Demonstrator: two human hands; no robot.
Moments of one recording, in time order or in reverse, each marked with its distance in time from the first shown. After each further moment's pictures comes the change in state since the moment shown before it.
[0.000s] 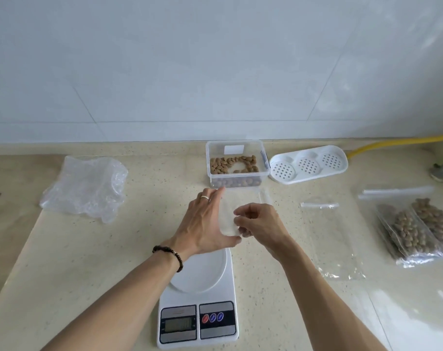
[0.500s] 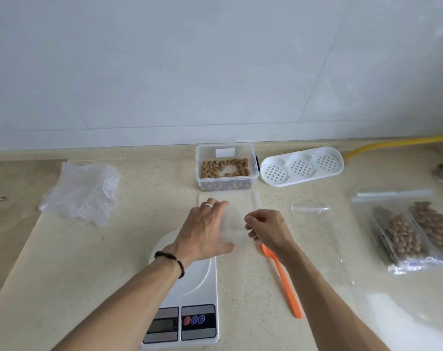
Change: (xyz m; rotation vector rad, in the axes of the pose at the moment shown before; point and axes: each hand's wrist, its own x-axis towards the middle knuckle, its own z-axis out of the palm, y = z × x) left_hand 0.015 0.032 0.017 0.193 -0.064 -0.004; right_hand 0.011 0.020 -0.050 -0.118 0.083 0.017
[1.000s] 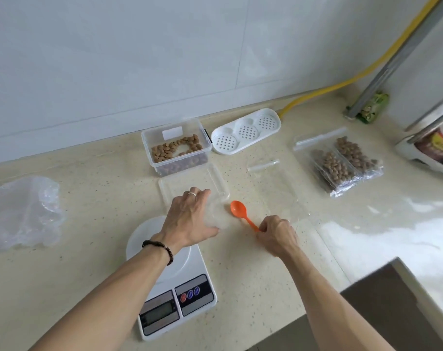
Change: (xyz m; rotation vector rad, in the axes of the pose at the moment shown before) left_hand -0.003 0.009 0.023 0.053 -0.081 0.239; right_hand -0.086 0.076 -0.015 -0.571 0.260 0.352
